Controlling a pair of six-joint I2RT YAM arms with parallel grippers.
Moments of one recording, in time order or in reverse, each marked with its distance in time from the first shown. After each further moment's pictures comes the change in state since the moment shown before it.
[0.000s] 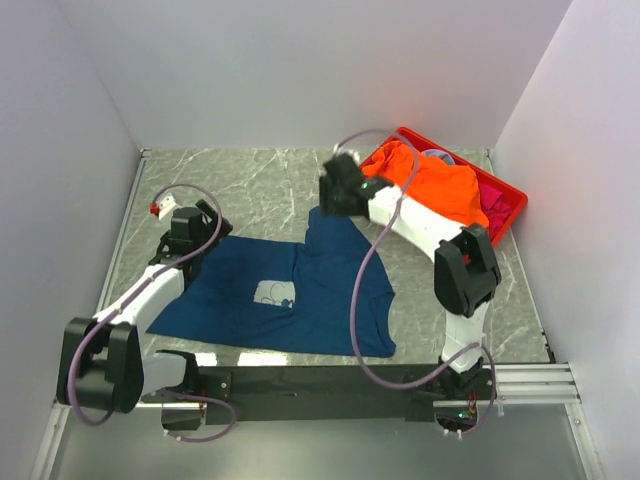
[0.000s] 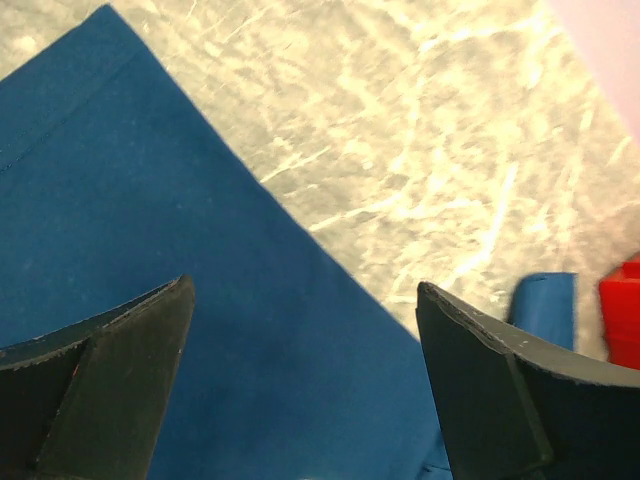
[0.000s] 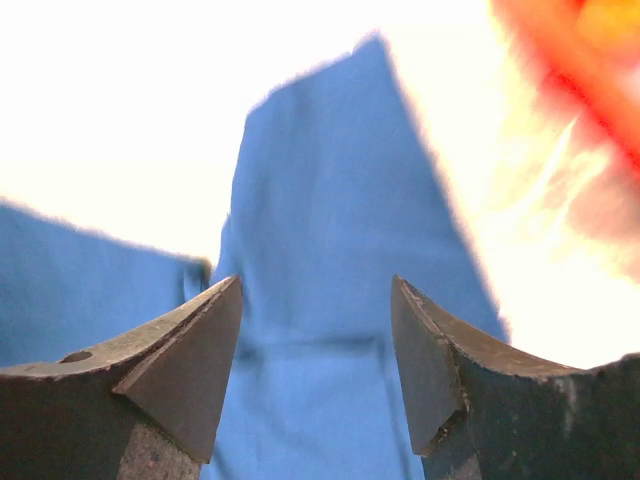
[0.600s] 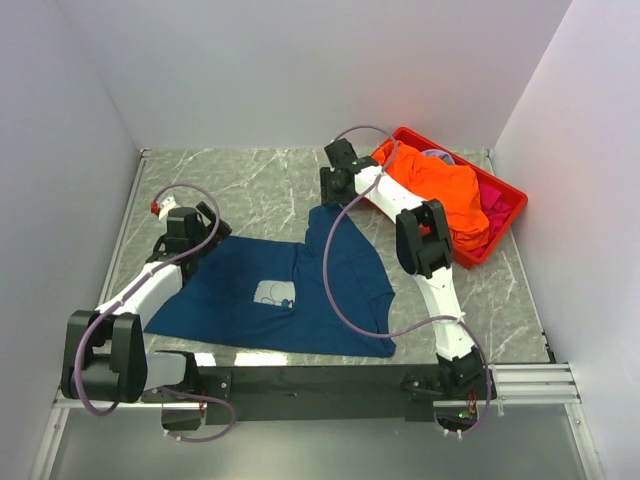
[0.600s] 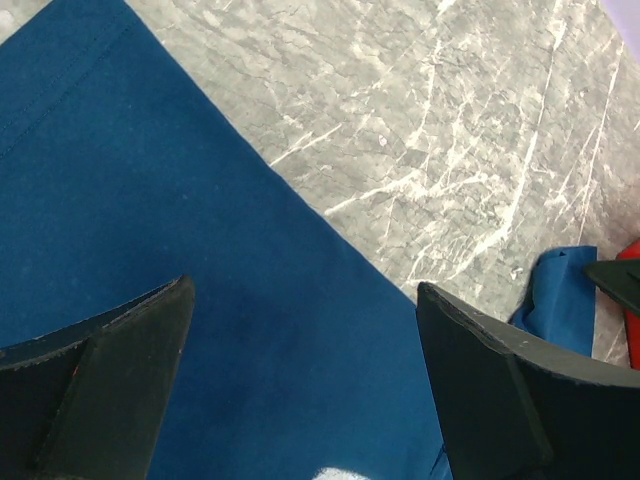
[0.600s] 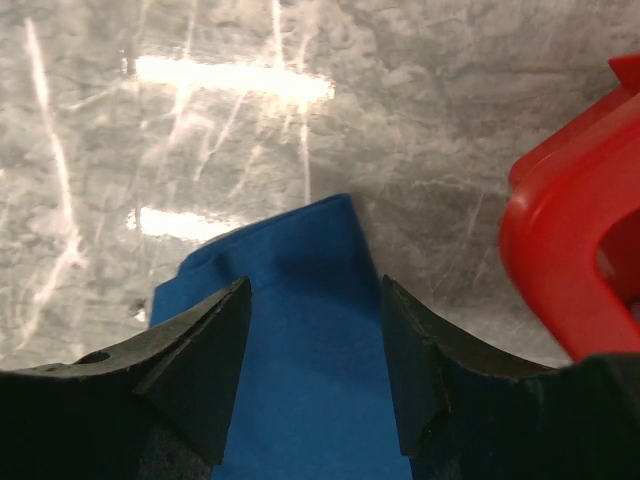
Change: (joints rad) left arm 0.060 0.060 0.004 0.003 0.119 0.051; right arm -0.158 0.524 0.548 -0.135 -0.163 -0.109
